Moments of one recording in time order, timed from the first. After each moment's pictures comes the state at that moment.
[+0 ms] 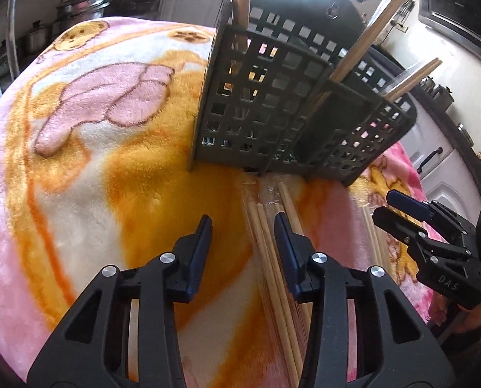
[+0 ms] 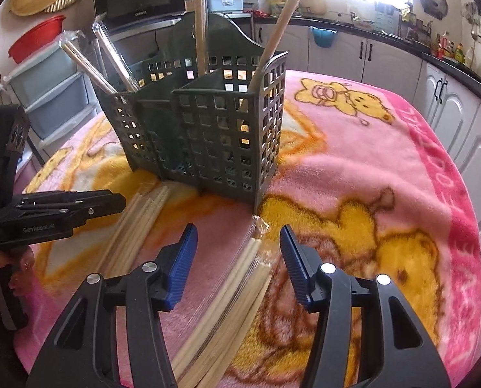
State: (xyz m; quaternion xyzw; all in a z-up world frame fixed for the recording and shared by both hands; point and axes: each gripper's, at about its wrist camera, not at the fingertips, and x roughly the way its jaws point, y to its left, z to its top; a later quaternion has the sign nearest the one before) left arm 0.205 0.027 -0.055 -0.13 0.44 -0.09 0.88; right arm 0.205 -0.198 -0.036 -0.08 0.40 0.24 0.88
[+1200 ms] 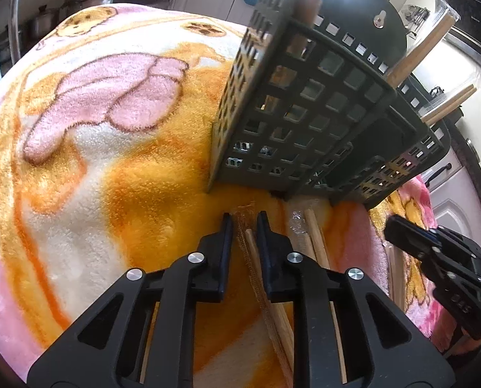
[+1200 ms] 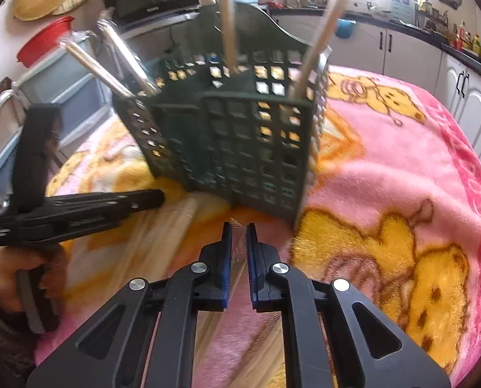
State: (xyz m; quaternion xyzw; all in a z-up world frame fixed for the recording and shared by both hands) left arm 0.238 0.045 -0.068 -0.16 0.45 -0.08 0.87; right arm 0.209 -0.174 -0.027 -0.05 0.40 0.30 0.86
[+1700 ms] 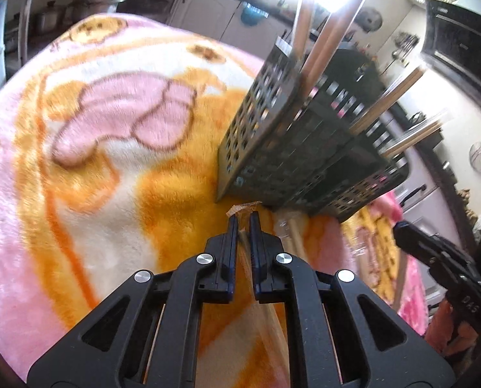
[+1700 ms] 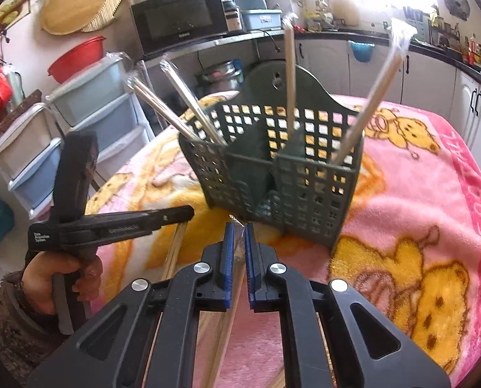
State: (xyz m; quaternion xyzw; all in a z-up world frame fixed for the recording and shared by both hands) left arm 0.203 0.080 -0.035 -0.21 0.40 -0.10 0.89; right arm 0.181 -0.163 0.019 -0.03 0.36 0.35 0.87
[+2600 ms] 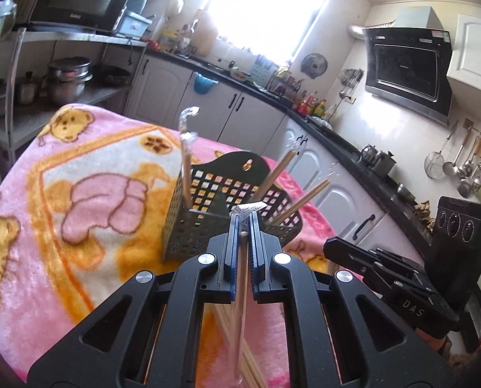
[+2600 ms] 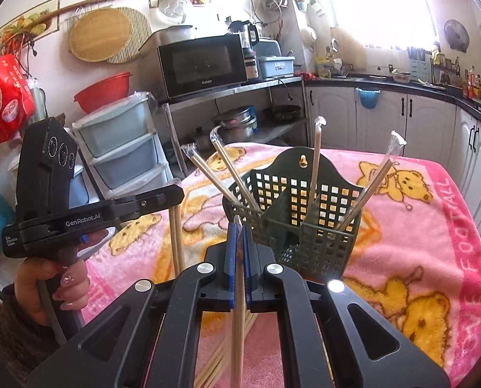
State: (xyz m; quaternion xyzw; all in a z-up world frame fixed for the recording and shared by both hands) left arm 0.144 0.060 0.071 -0.19 0.25 -0.16 0.94; right arm 0.144 -0.173 0.079 -0.01 0.26 0.36 0.89
